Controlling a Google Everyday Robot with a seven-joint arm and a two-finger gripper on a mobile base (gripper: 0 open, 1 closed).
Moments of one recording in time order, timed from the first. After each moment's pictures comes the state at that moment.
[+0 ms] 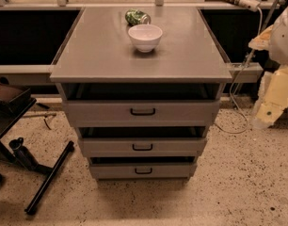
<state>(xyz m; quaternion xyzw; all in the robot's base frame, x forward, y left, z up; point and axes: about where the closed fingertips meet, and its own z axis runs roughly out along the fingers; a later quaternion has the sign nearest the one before) 0.438 -0.217 0.976 -0.60 0.78 -0.03 0.16</state>
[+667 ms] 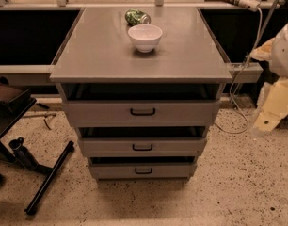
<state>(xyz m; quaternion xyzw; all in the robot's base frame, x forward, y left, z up) 0.438 -0.223 0.955 -0.59 0.79 -0.02 0.17</state>
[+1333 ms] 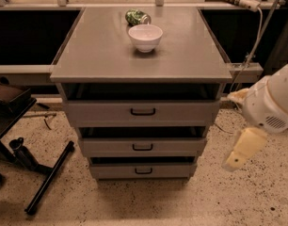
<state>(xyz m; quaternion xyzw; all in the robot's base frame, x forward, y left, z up) 0.426 -0.202 0.855 -0.58 0.79 0.05 0.19</state>
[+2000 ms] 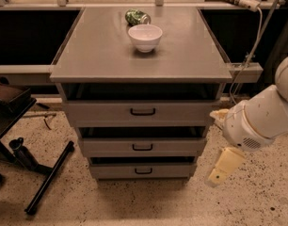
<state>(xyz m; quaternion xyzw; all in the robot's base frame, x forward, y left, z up) 0.416 -0.173 0.799 -0.58 0.78 0.09 0.20</state>
